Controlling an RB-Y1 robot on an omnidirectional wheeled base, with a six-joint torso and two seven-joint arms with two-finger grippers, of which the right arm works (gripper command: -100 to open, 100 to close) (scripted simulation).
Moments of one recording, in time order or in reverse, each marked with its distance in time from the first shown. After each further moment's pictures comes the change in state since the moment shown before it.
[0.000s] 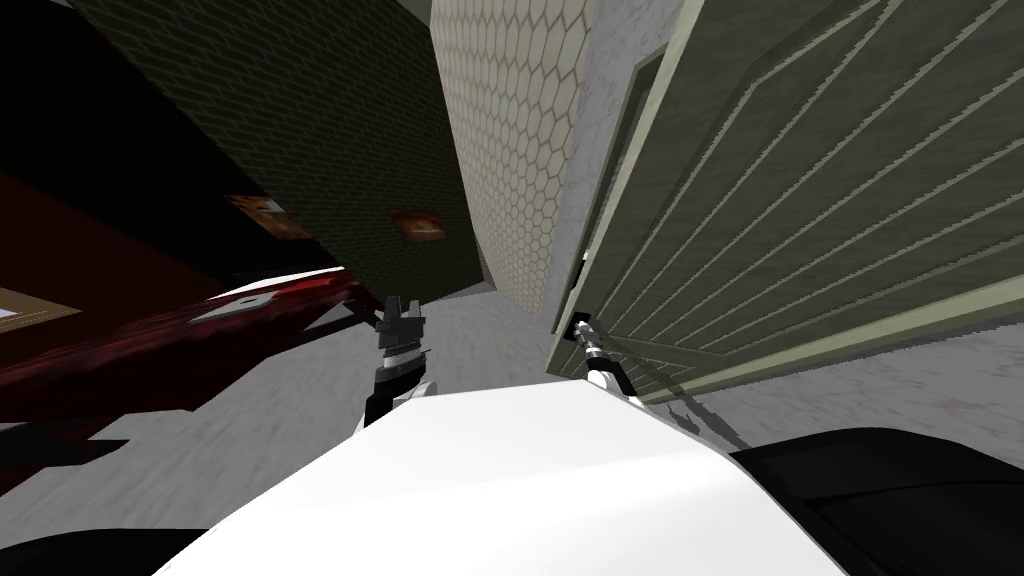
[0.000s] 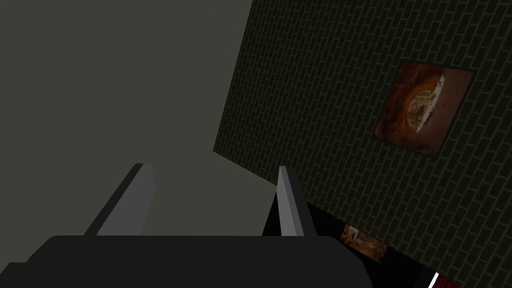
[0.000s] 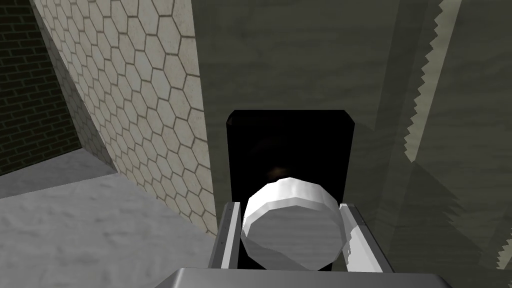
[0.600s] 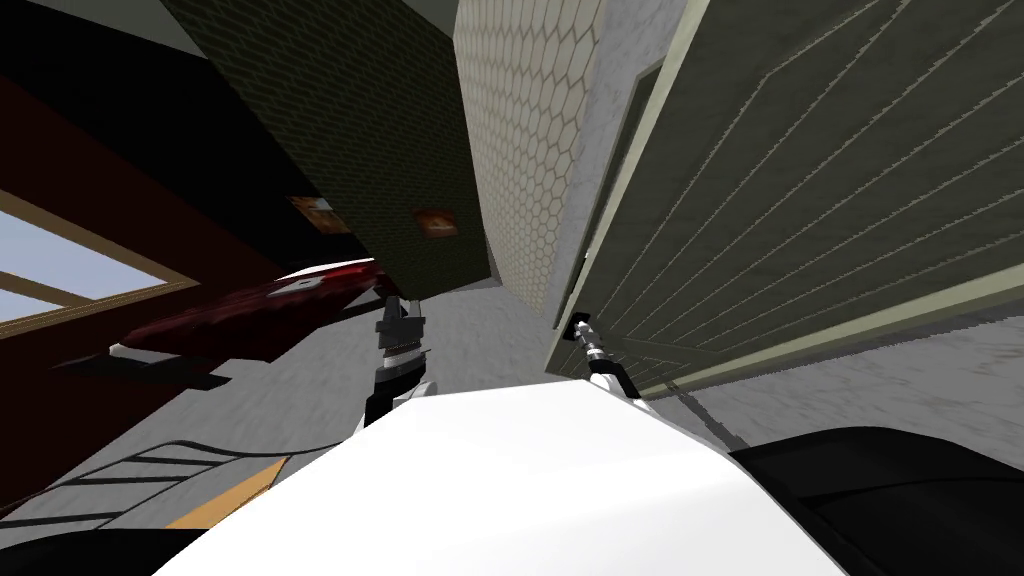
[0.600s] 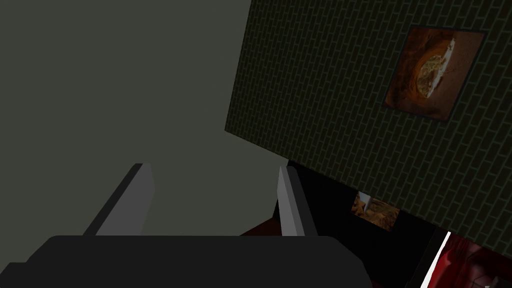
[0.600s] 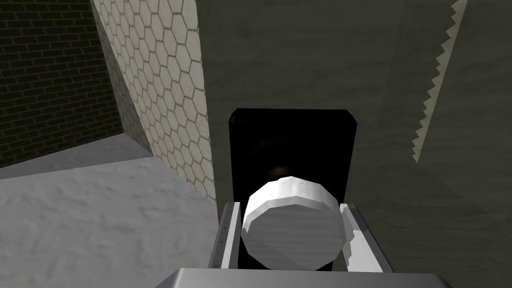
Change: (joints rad) arm 0.019 -0.055 0.044 -0.013 0.011 -0.029 -0.049
